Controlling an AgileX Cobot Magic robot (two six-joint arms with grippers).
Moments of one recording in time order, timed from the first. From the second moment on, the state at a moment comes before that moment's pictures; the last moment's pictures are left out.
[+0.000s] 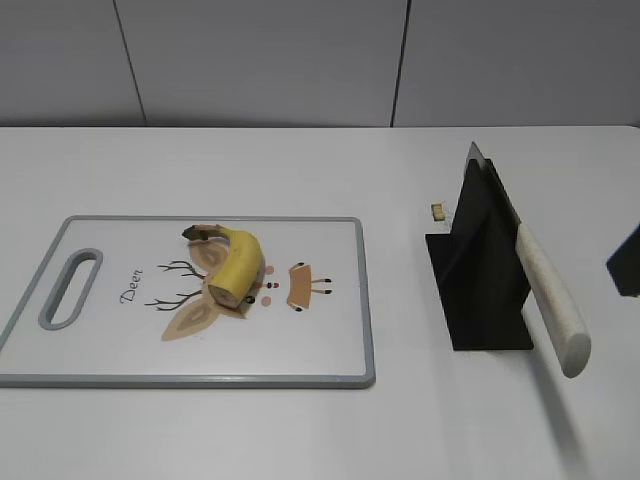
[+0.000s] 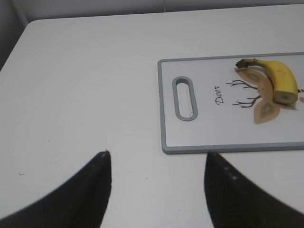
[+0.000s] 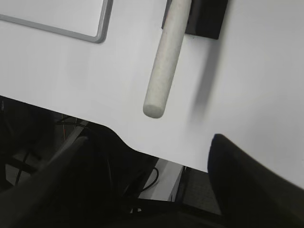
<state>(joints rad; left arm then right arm) -0.11 0.00 -0.49 0.01 1.08 0.09 0.31 1.08 -0.98 0.25 1.21 0.09</state>
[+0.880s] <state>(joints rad) -0.11 0.00 -0.49 0.01 1.08 0.09 0.31 1.53 -1.01 0.27 1.01 0.11</state>
